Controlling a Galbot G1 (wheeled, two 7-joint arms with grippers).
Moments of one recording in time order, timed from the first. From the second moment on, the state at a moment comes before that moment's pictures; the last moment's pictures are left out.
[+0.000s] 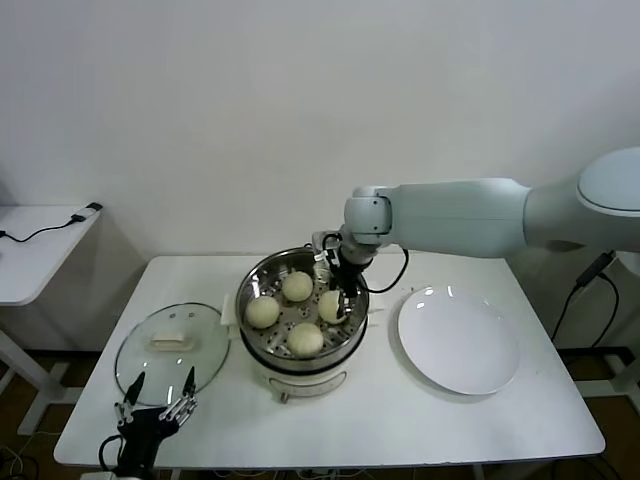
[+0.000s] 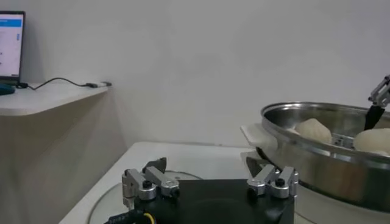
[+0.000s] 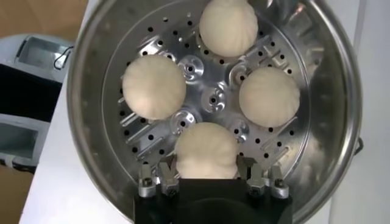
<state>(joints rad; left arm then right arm) 1.84 -1.53 -0.71 -2.22 -0.19 0.10 0.02 0.74 1.28 -1.71 1.28 0.85 -0.43 -0.81</state>
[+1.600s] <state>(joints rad) 1.73 -1.45 -0.73 -2.14 -0.09 -0.03 0.05 -0.68 0.64 0.06 1.60 0.77 -0.09 -0.14</state>
